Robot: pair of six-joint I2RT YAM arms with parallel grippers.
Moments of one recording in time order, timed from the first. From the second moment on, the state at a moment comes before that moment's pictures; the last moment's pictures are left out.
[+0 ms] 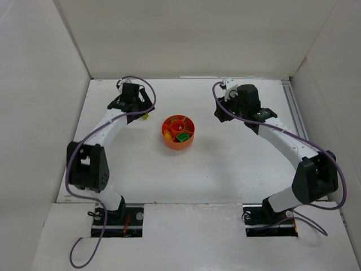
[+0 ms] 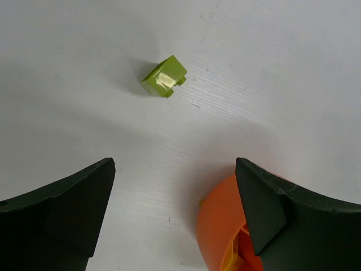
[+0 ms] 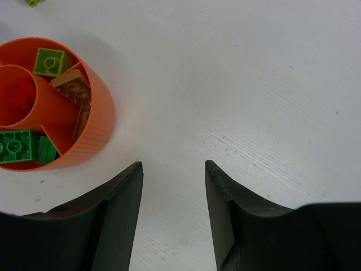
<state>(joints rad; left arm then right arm) -0.22 1.57 1.24 -0.46 -0.15 -0.64 0.37 1.48 1.18 -0.24 -0.19 -0.09</state>
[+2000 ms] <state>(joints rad) -0.22 1.72 1.31 -0.24 0.12 -0.22 0.32 1.57 1.21 -0.30 -0.29 -0.10</state>
